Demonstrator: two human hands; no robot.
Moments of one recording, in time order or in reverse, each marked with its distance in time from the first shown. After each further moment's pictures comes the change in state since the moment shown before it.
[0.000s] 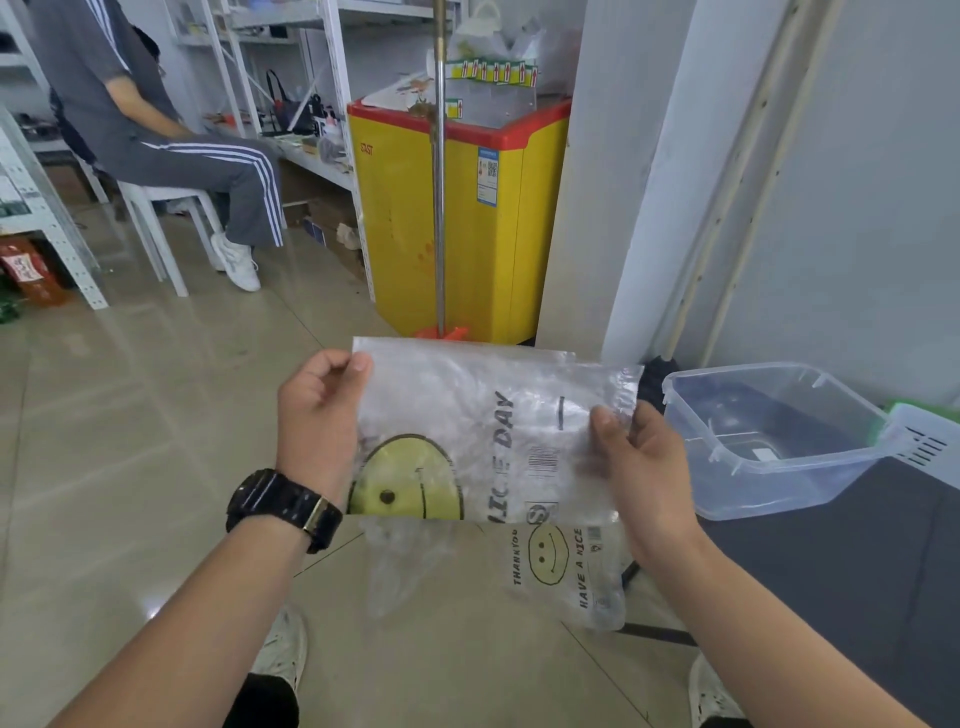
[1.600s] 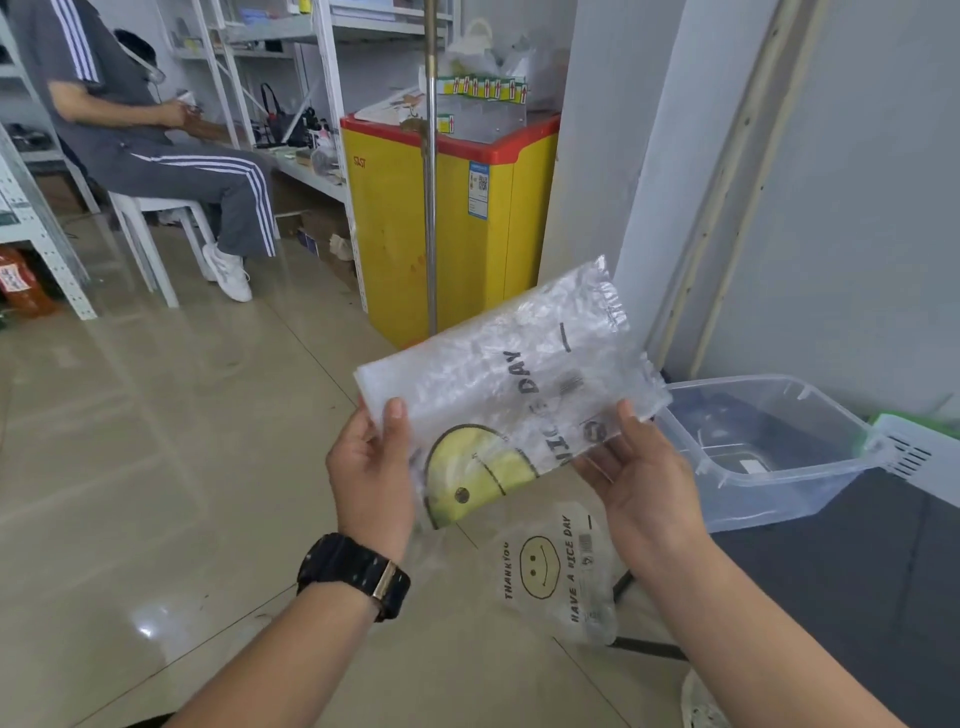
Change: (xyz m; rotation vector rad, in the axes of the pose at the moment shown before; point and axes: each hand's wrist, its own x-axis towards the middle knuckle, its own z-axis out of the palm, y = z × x) left_hand -0.053 -0.001 0.043 -0.140 0.062 -0.105; right_hand 0.009 -0.006 -0.006 0.546 0.084 0.289
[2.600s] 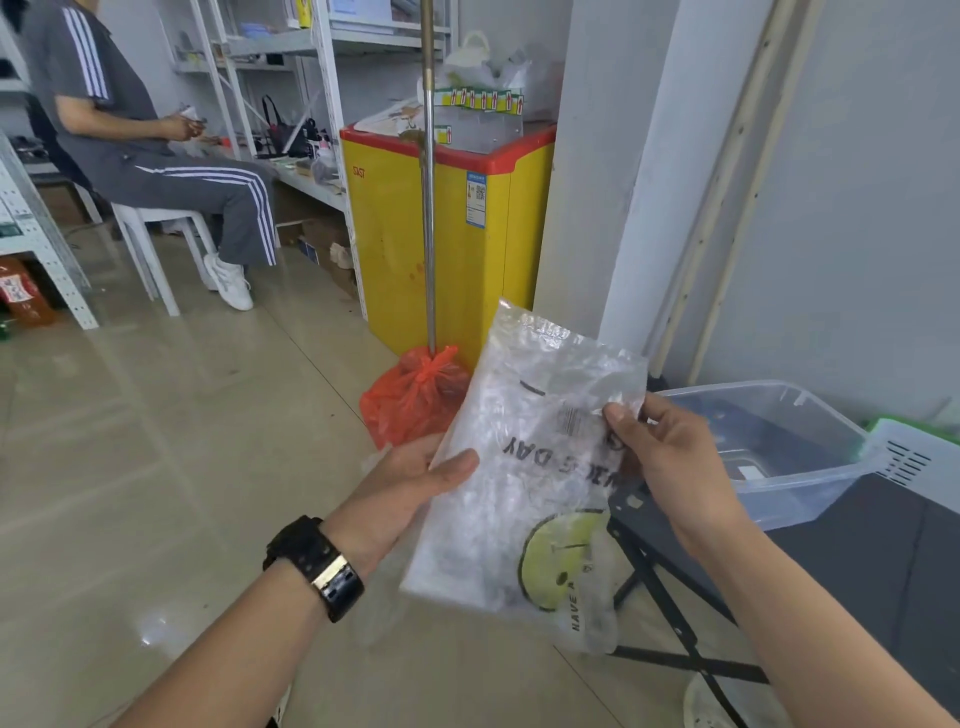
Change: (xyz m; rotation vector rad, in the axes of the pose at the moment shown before) left_hand 0.011 0.006 -0.018 0.015 -0.849 -0.390; right_hand 0.003 -0.040 -0.012 -0.633 -0.186 -0.254
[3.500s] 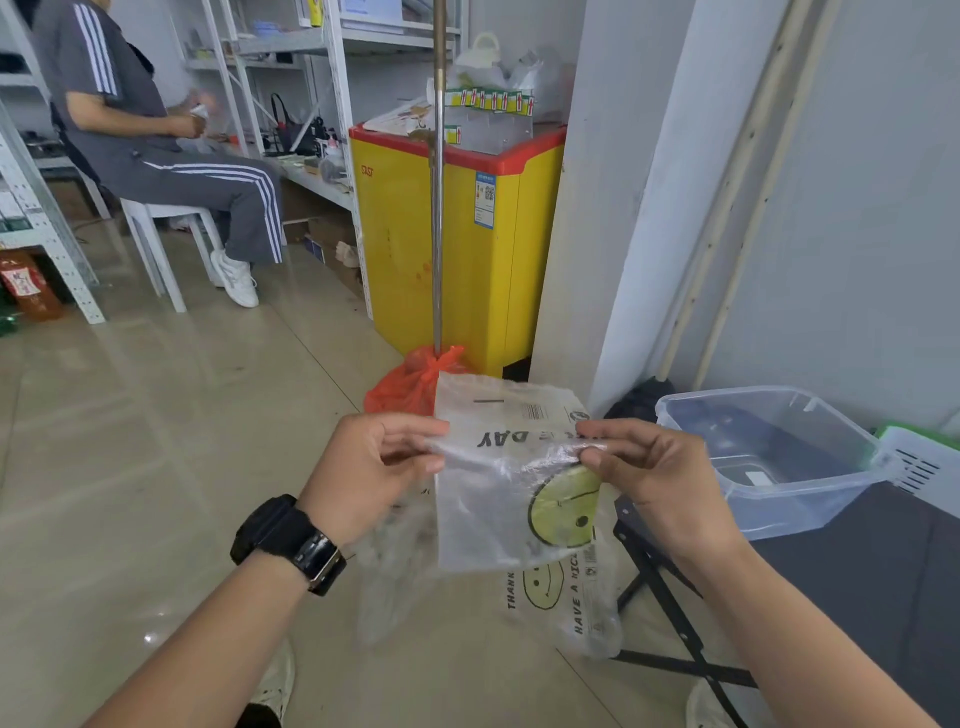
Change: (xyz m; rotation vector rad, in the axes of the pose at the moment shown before) left_hand 0.002 0.009 -0.032 0.433 0.323 0.302; right_hand -0.005 0.015 0.010 -0.026 -0.079 0.005
